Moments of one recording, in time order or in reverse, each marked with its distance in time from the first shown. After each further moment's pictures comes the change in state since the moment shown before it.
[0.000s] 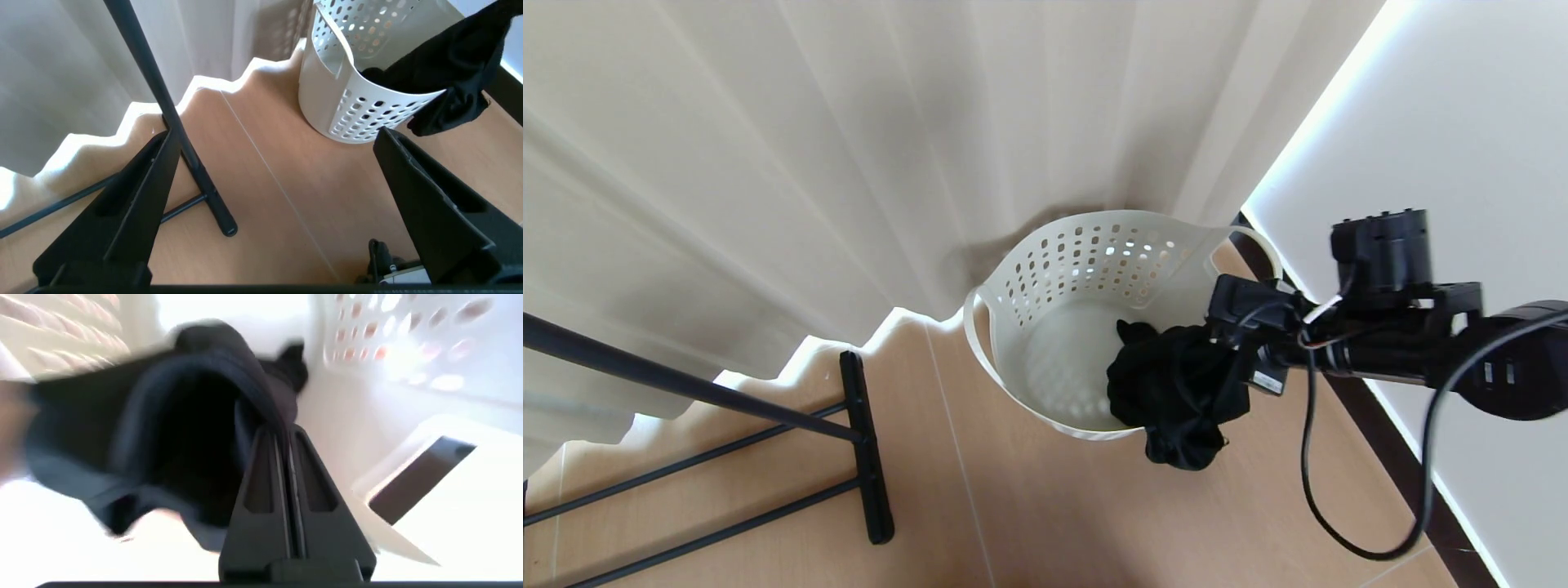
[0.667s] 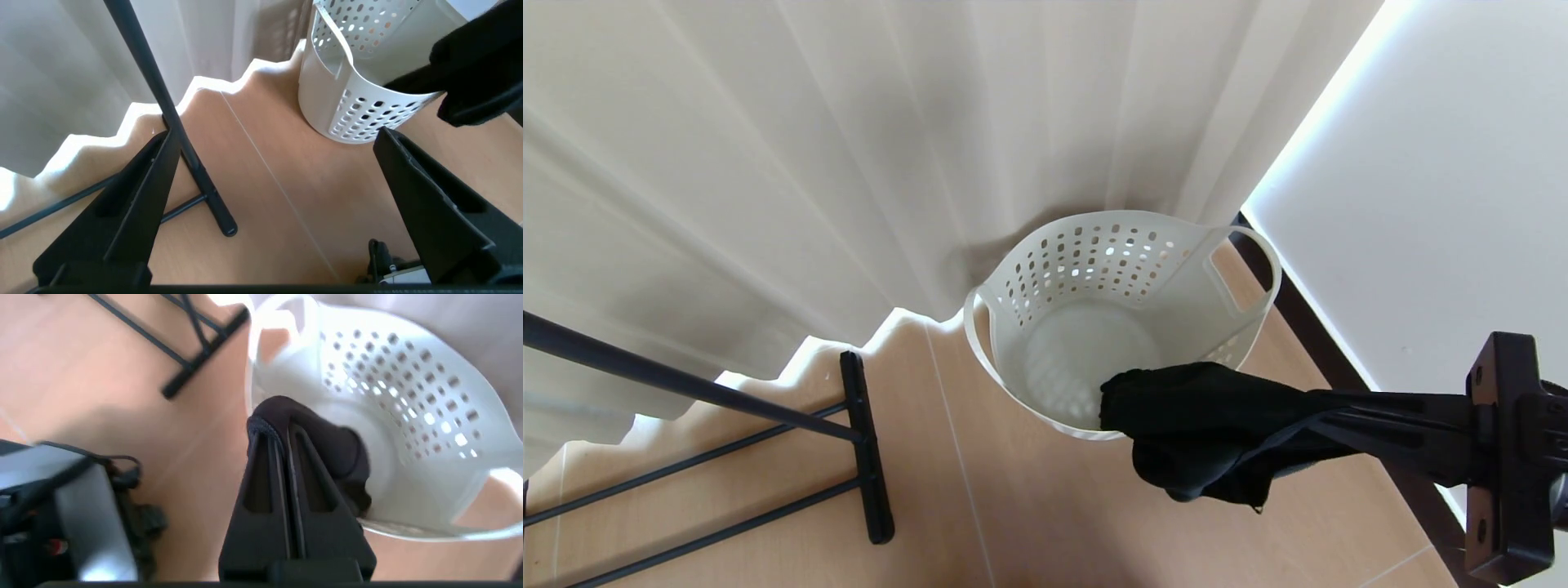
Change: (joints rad) left arm 0.000 0.000 0.000 0.000 0.000 0.000; right arm 0.283 -0.621 0.359 0.001 0.156 0.464
